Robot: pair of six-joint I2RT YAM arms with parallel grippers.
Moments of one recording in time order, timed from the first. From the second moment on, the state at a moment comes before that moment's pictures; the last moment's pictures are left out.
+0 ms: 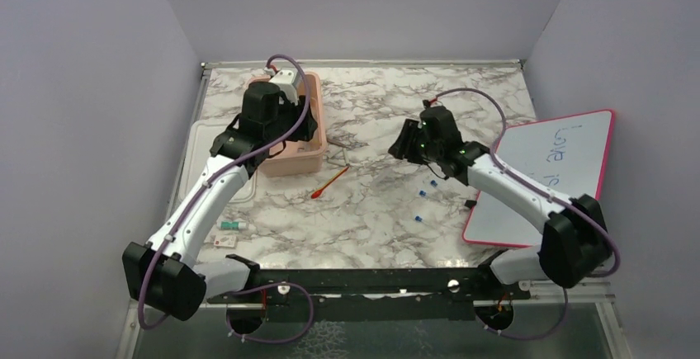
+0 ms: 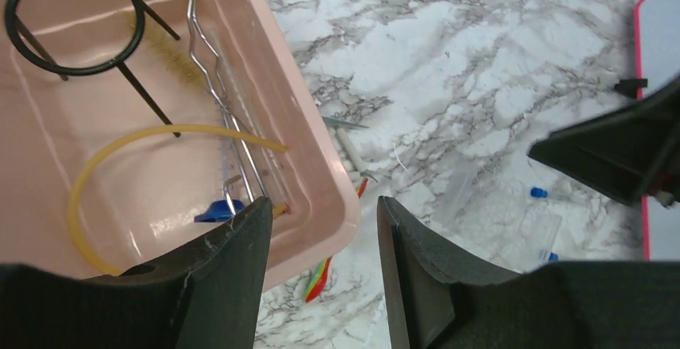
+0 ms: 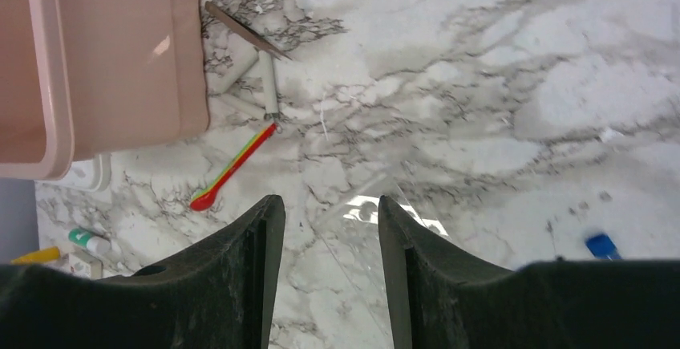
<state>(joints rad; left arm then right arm) -0.36 1.23 1.18 -0.46 0.07 -0.22 0.54 1.32 0.91 -0.24 0.02 0.66</state>
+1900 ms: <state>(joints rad) -0.37 1.02 0.97 -0.27 -0.05 -0.23 0.75 2.16 1.63 -0.48 0.11 0.29</state>
